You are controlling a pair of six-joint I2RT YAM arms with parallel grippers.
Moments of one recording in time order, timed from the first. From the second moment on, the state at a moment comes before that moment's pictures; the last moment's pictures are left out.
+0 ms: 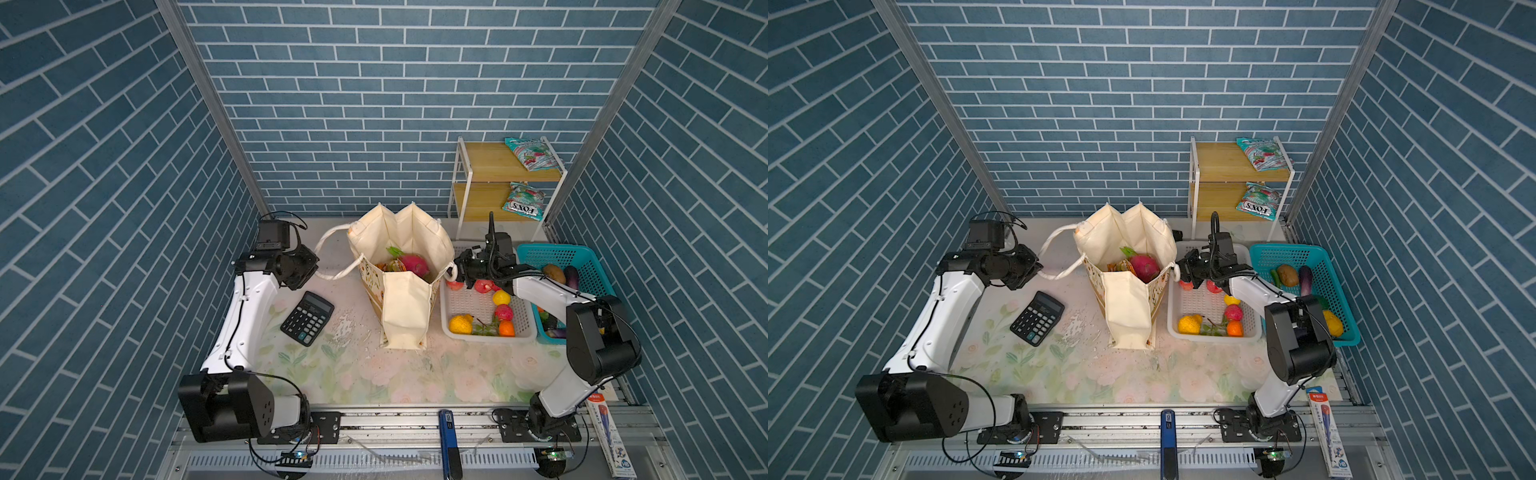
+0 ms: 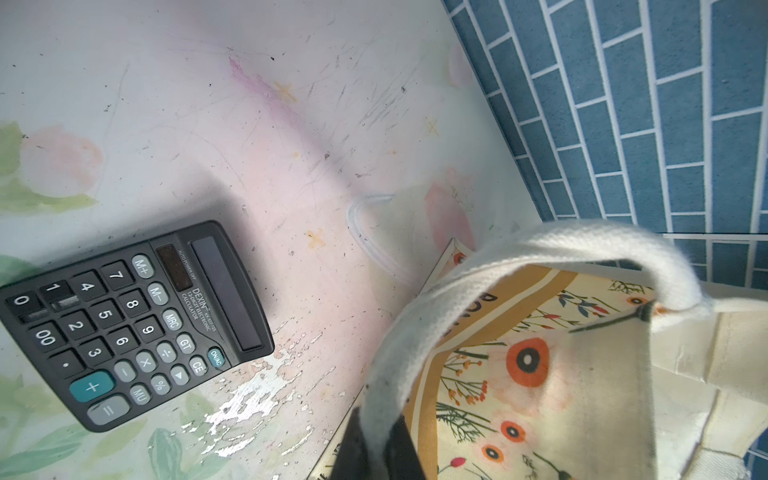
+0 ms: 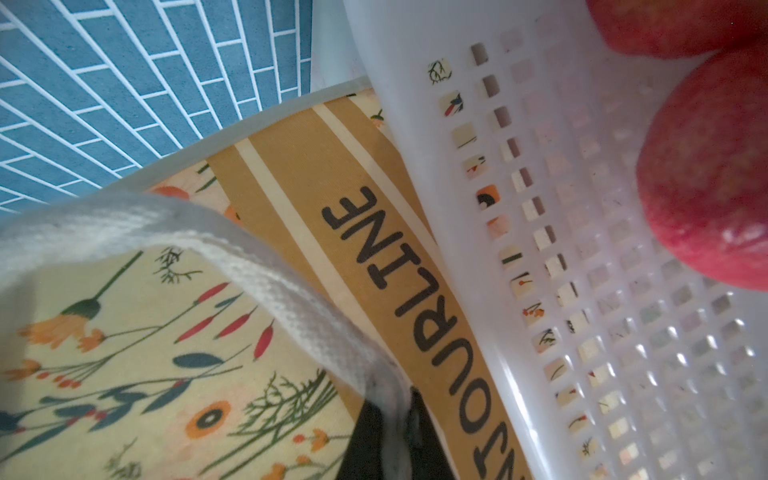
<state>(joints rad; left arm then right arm) 0.05 1.34 1.30 -0.89 0.26 -0.83 0.34 1.66 1.06 -0.04 -0.75 1.34</state>
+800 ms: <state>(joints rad) 0.06 1.34 1.61 -0.97 0.27 -0.80 0.26 1.37 1.23 -0.26 -0.59 1.02</state>
